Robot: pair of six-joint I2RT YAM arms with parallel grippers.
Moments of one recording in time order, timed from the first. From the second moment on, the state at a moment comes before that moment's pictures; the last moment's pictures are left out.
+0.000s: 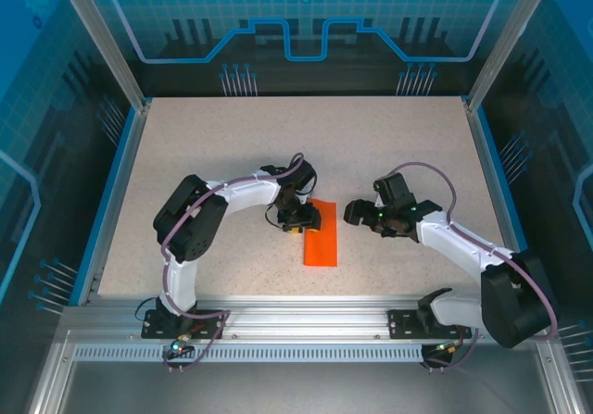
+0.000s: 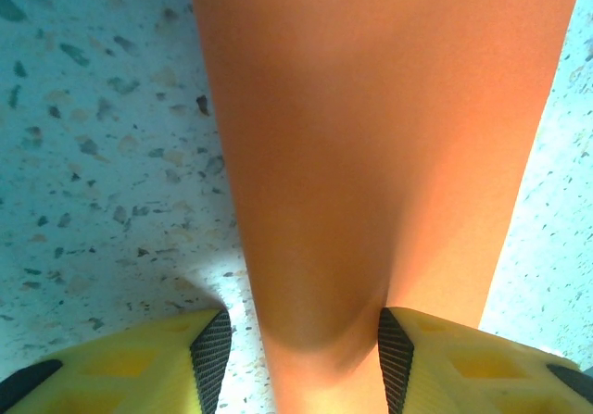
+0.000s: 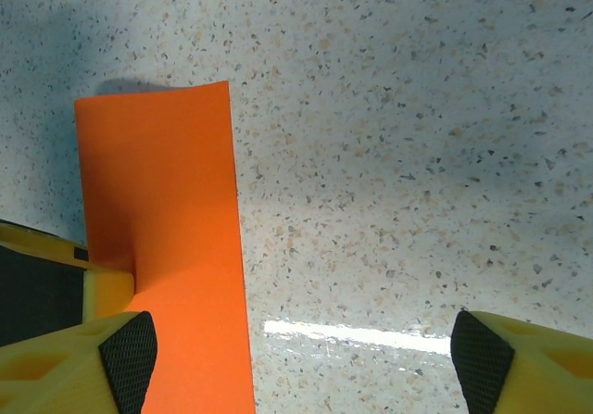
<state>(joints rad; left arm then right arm) -0.66 1.98 1.31 -0.69 0.38 -0.64 0.40 1.26 0.67 -0.43 -0.17 0.67</state>
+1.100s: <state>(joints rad) -0.66 1.99 1.31 -0.69 0.37 -0.65 0.51 1.54 0.72 -0.31 -0.37 0.68</state>
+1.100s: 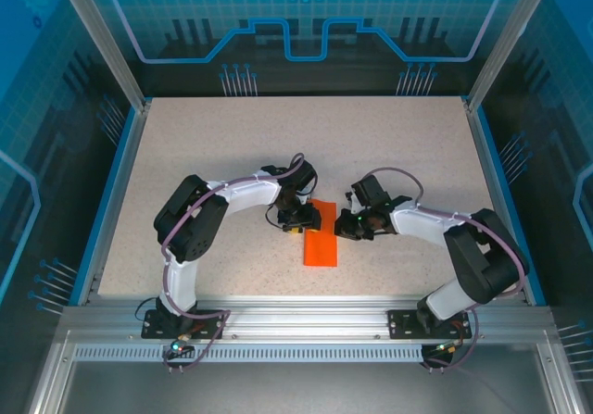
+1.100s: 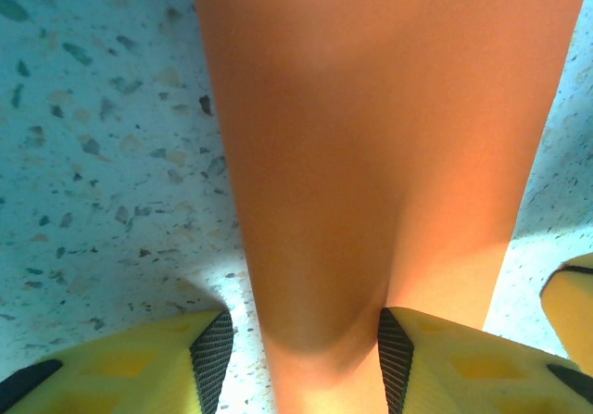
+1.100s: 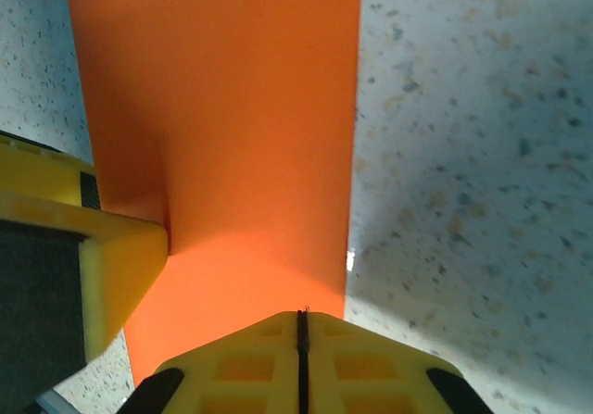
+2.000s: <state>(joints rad) -0.68 1.94 1.30 -0.69 0.35 -0.64 0.54 1.65 0.81 -0.37 -0.34 0.68</state>
